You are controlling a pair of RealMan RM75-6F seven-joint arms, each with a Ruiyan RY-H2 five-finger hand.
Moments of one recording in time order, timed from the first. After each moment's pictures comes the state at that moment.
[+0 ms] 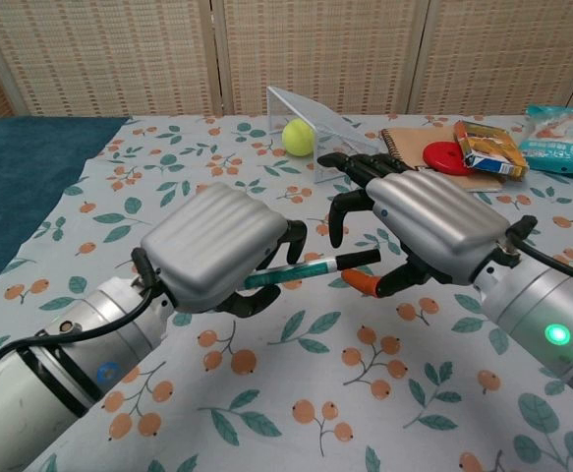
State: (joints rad) left arm -0.63 -1.99 -0.09 -1.27 1.56 1.24 0.72; right arm 0.50 -1.84 0.12 -1.29 -1.62 1.23 -0.29
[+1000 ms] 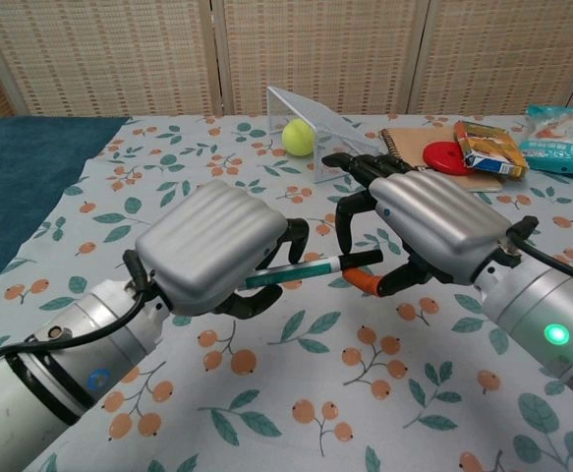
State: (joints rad) left arm -0.62 -1.98 -0.08 -1.29 1.59 1.26 0.72; right arm 0.51 -1.85 0.10 -1.29 -1.58 1.25 -0.31
